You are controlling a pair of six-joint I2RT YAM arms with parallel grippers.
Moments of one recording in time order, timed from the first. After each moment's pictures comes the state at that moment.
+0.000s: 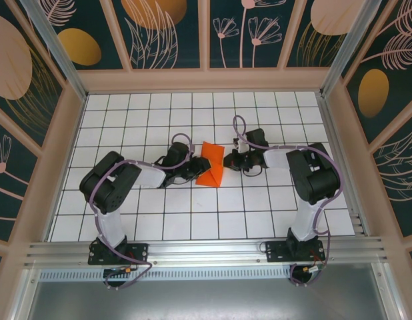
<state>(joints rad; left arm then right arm) -0.62 1.88 0.78 0.45 0.42 -1.12 0.38 1.85 0.90 -0.01 -0.69 0.57</state>
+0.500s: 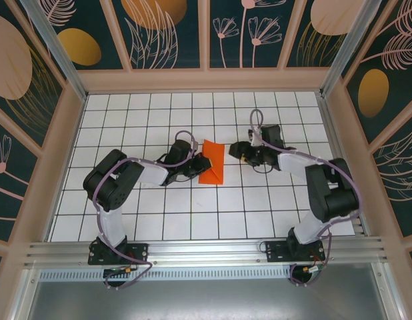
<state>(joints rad) -0.62 1.91 0.84 0.43 0.41 -1.04 0.28 1.60 0.81 0.00 -0.59 0.60</state>
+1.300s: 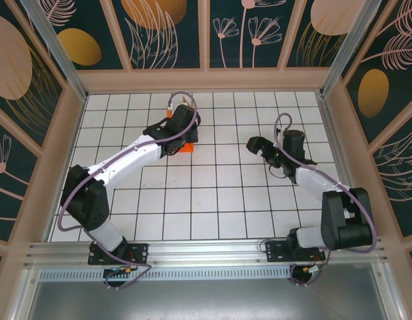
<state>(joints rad) -0.68 1.68 1.40 -0.56 -0.38 -0.62 0.14 1.36 0.63 0.07 -0.44 0.66</state>
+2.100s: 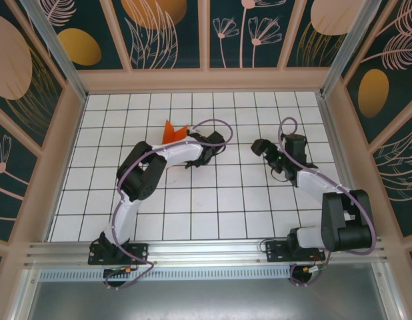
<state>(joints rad) -0.77 2.21 1.59 -0.89 -0.80 -0.66 0.12 1.35 0.58 0.08 -0.37 0.74</state>
